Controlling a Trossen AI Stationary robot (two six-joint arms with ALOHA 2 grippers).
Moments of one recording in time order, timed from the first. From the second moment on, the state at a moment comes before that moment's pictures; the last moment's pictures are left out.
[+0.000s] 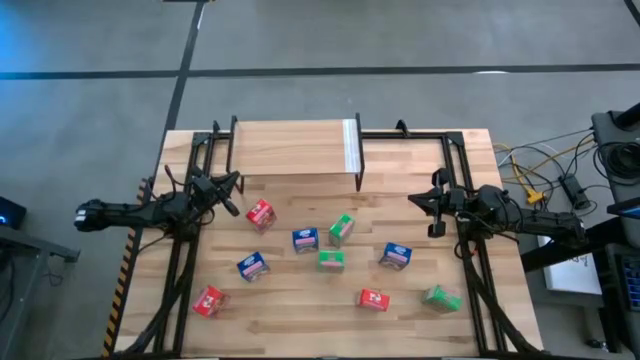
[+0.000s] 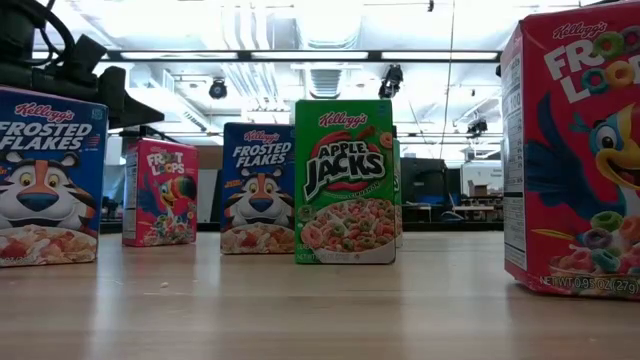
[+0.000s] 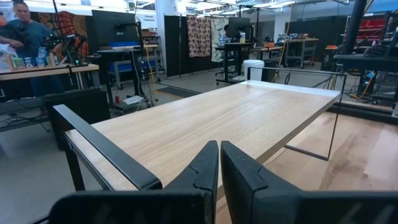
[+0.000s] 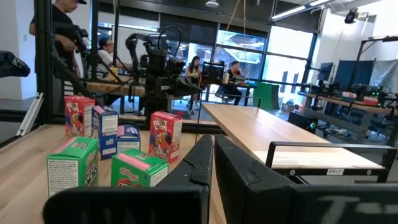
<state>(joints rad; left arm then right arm) -0.04 0.05 0.02 0.07 -0.85 0.04 -0.14 0.04 0.01 0.16 -0.03 -0.14</state>
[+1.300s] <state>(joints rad) -0.04 0.10 0.02 0.52 -0.41 -0.27 -0.14 0.05 0.01 0.29 -0.01 0.25</state>
